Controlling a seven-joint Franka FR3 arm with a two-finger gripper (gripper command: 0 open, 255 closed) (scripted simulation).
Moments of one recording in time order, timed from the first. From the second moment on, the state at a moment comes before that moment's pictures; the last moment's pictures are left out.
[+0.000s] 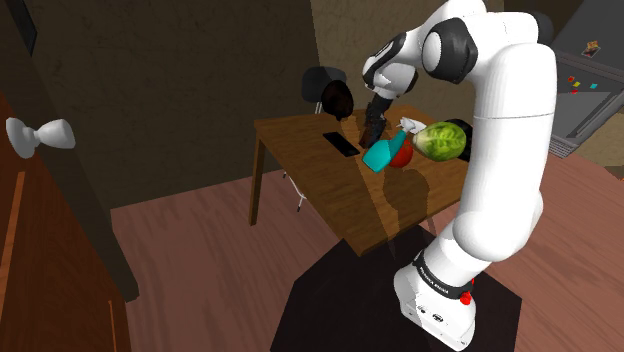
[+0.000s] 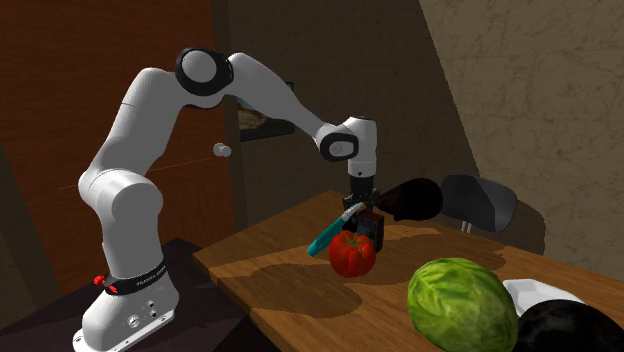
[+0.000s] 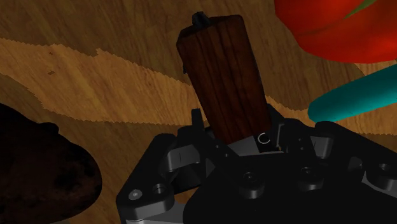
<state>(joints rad) -0.13 0.52 -0.64 -1.84 0.43 2.29 -1.96</state>
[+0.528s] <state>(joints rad) -0.12 0.51 -0.65 -1.83 0.42 2.28 -1.95</state>
